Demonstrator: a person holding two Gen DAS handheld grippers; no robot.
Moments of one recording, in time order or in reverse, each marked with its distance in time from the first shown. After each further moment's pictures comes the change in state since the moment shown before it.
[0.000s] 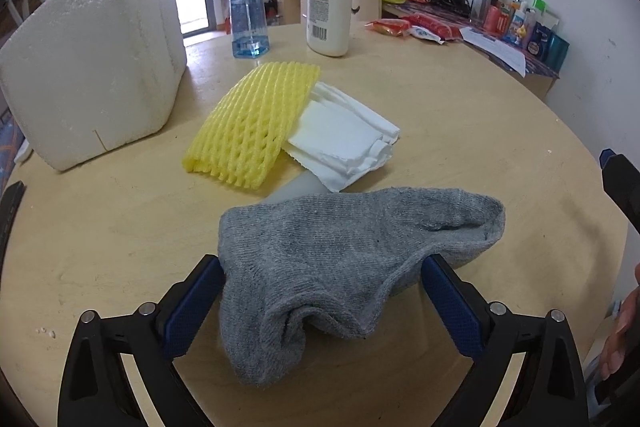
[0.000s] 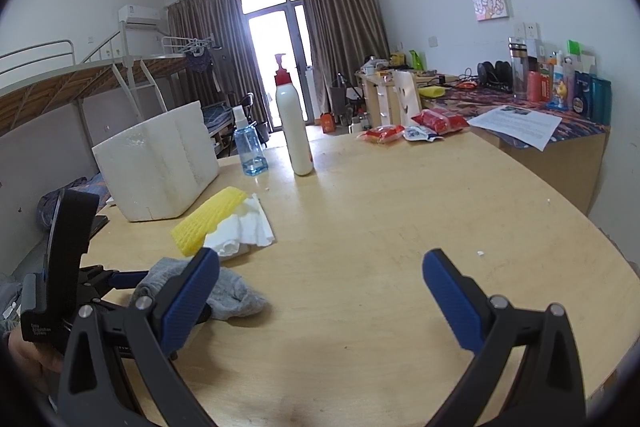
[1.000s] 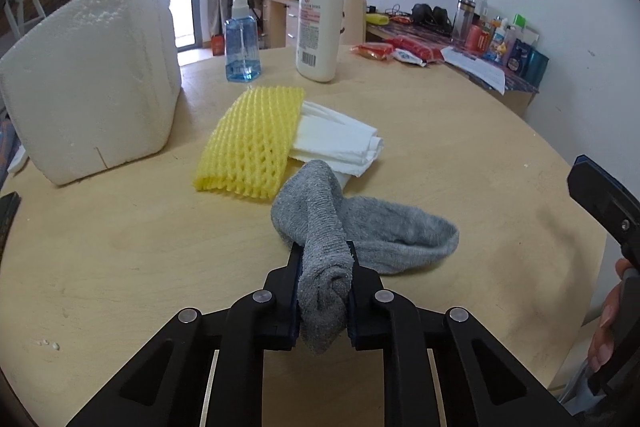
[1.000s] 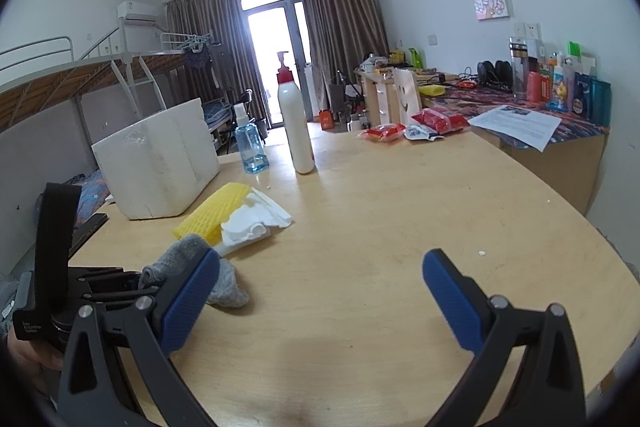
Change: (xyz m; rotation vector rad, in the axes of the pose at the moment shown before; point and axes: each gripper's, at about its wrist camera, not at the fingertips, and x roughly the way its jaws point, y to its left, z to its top) left arm -0.018 0.010 0.000 0.012 -0.083 -0.073; right arm -0.001 0.007 0.003 -0.011 0.011 -0.009
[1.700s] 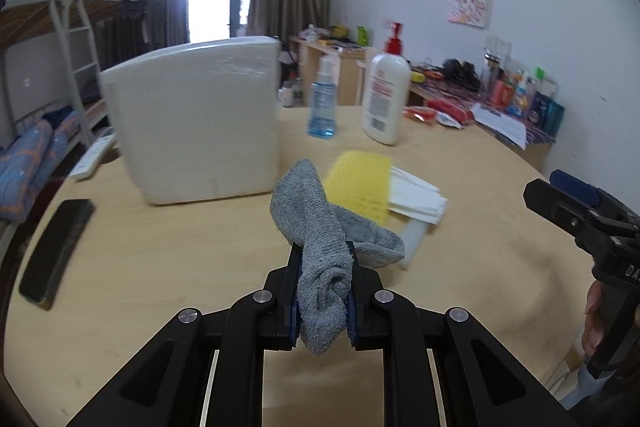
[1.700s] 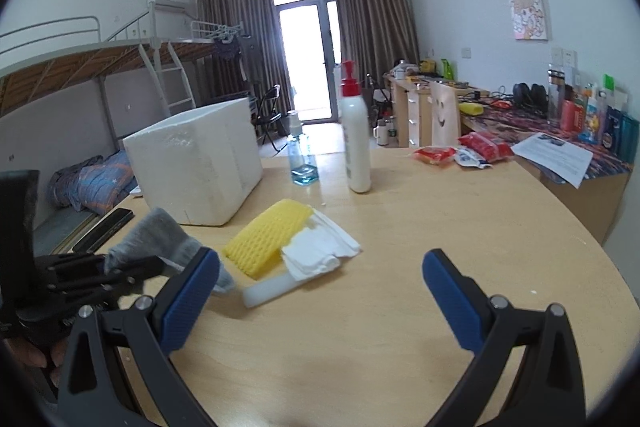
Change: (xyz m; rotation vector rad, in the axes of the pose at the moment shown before) left arm -0.071 0.071 -0.008 -0.074 -0.183 0.095; right arm 0.021 0.066 0.025 -0.093 0.011 0.065
